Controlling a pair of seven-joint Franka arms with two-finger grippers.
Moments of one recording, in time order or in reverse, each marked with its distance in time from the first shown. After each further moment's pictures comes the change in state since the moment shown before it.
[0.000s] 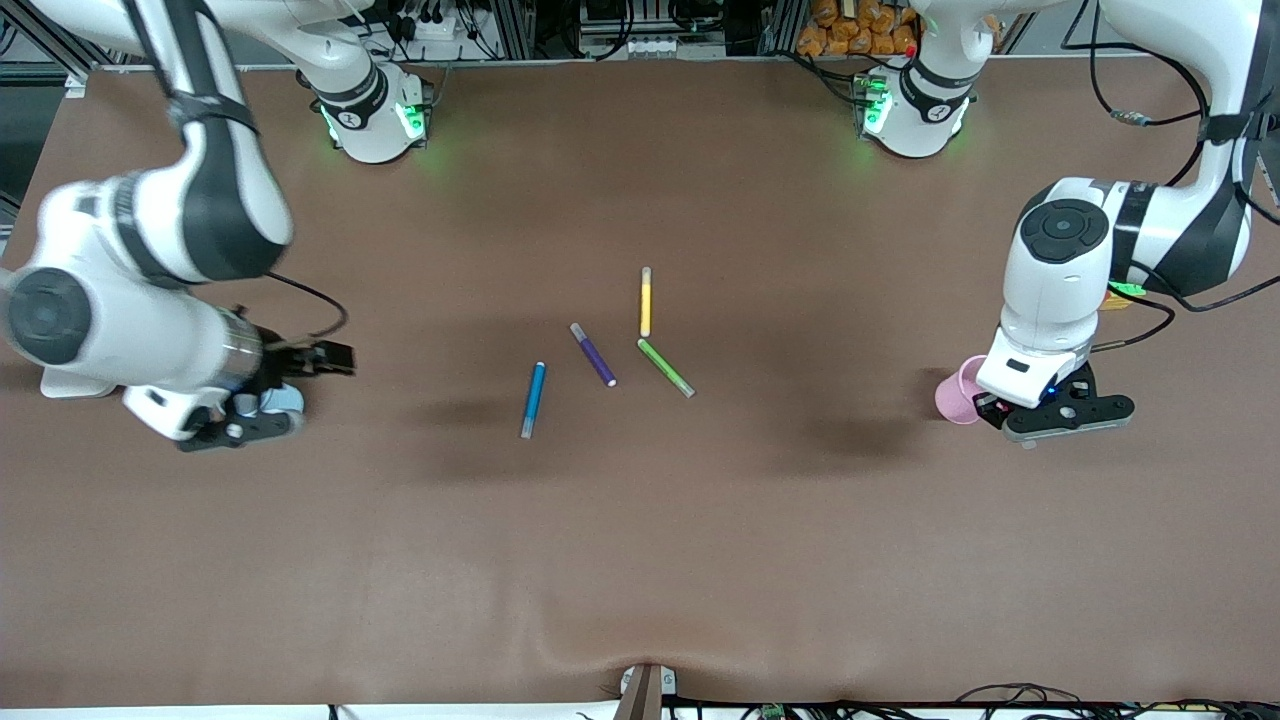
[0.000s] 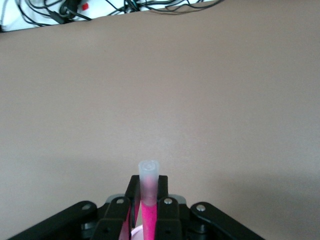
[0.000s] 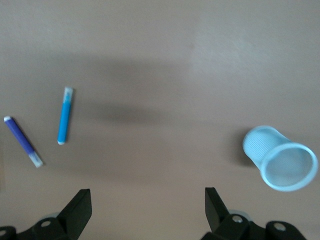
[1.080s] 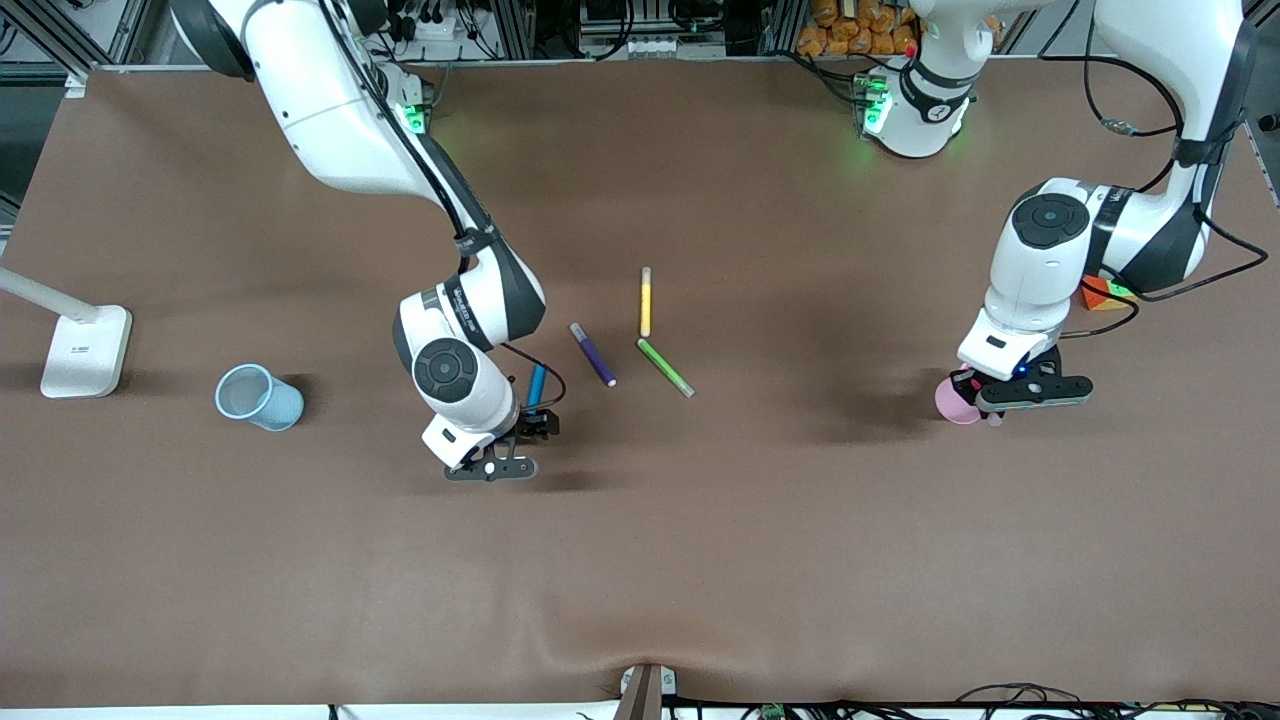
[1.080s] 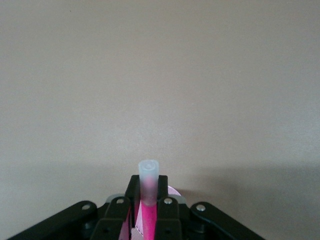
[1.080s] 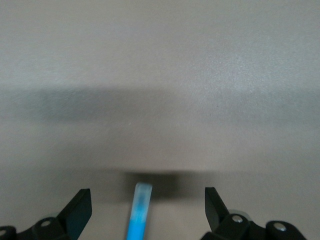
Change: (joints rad) left arm 0.043 -0.016 -0.002 -0.177 0.032 0.162 -0.012; right arm 0.280 0.398 -0.004 -0.018 0.000 0.587 0.381
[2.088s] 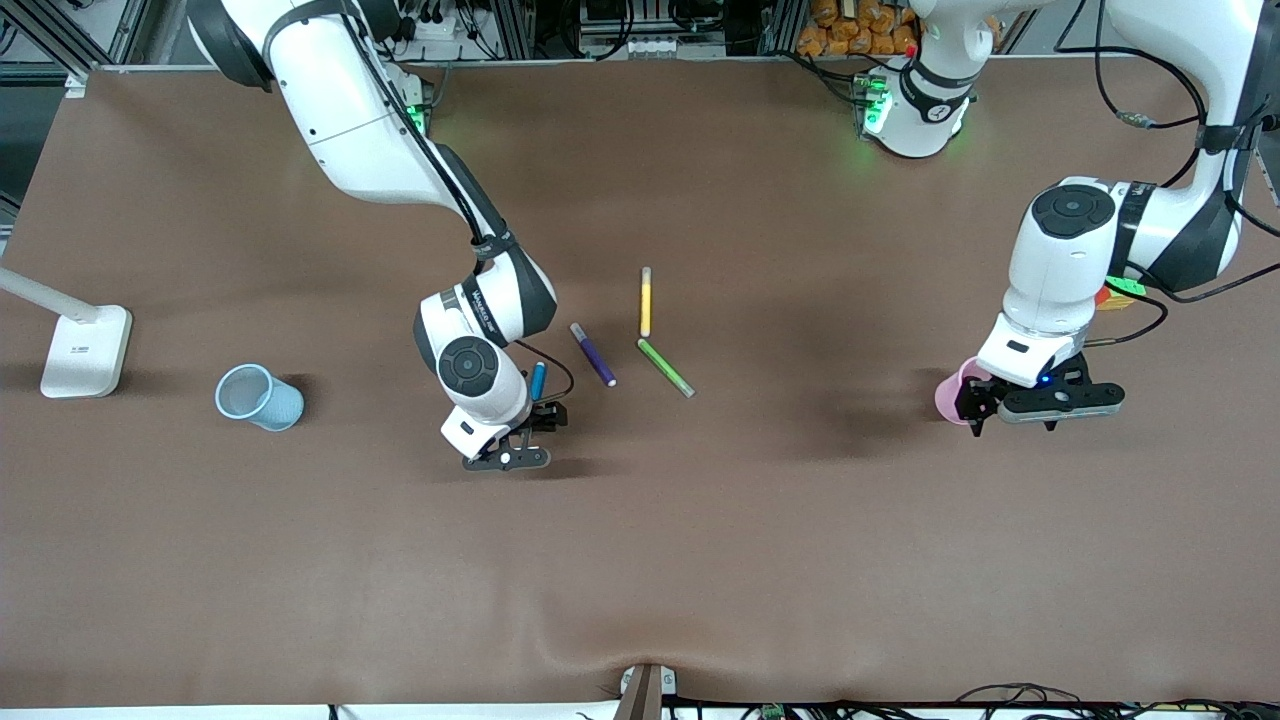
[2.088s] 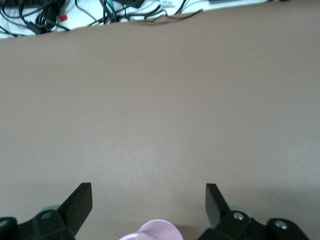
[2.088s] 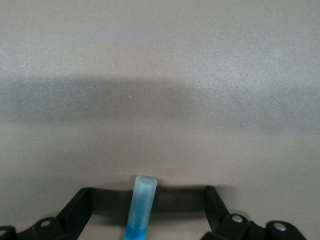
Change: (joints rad) left arm 0.010 -0.005 -0.028 0.105 0.000 0.008 0.000; right arm 0.032 0.019 -0.001 -0.044 -0.001 0.026 0.001
